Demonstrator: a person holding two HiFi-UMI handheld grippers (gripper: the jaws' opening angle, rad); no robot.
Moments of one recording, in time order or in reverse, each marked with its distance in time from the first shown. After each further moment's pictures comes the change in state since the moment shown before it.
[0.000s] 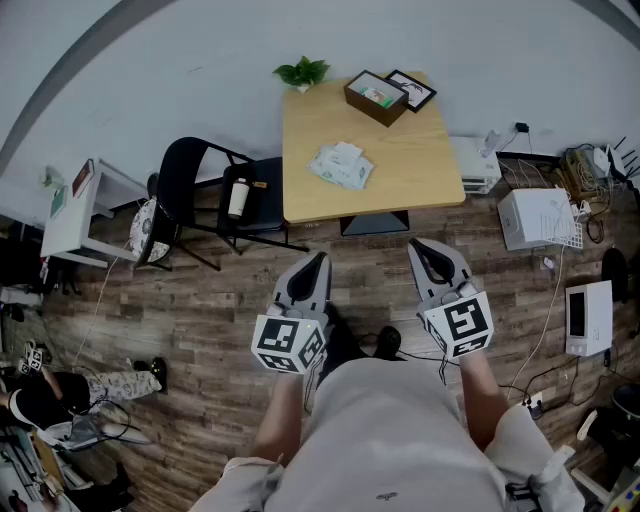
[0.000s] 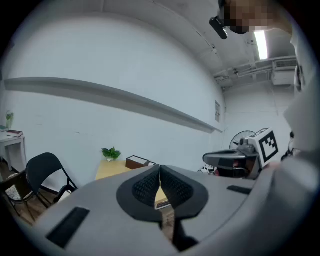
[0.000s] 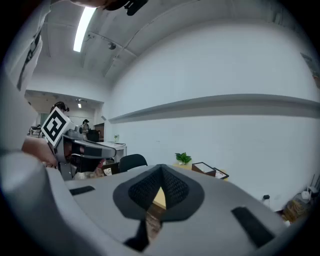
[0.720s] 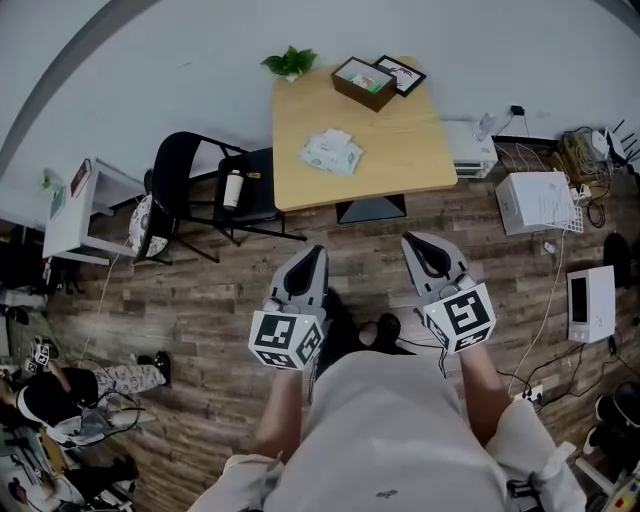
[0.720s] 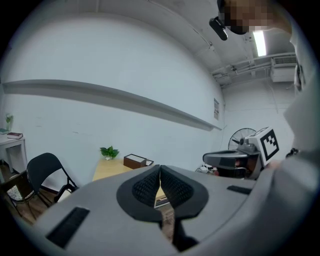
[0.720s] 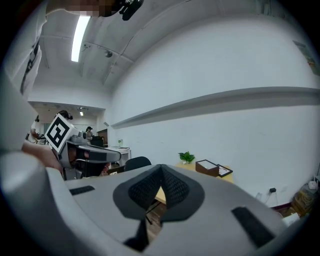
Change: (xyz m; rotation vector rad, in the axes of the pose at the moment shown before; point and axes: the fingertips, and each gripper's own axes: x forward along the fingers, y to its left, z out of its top) left arm 0.001 -0.031 -0.007 0.013 0.019 0.007; right arm -0.025 -0.004 -0.009 0.064 -0.020 0.053
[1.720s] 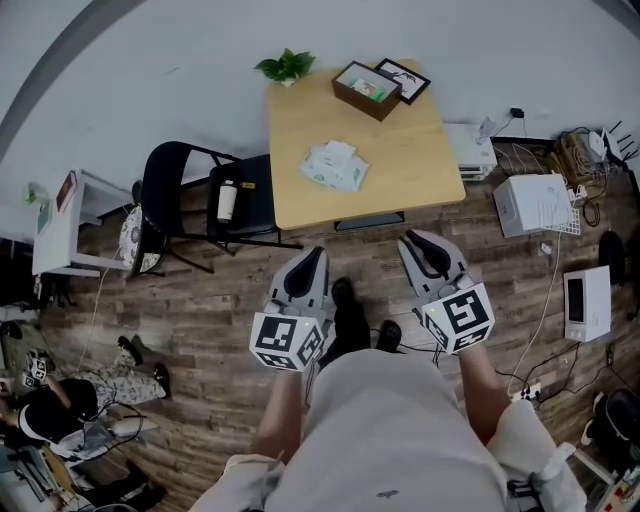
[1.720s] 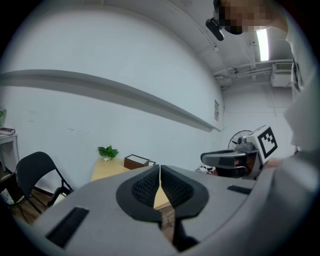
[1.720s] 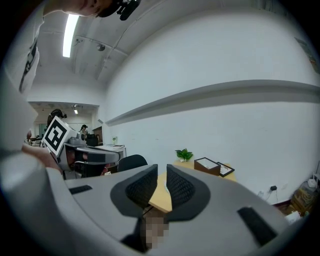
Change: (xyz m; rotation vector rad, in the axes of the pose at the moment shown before) left arm 0.059 0.069 0.007 -0.017 0.005 -0.048; right arm 0.086 -0.024 0.002 0.027 0.051 -0.032
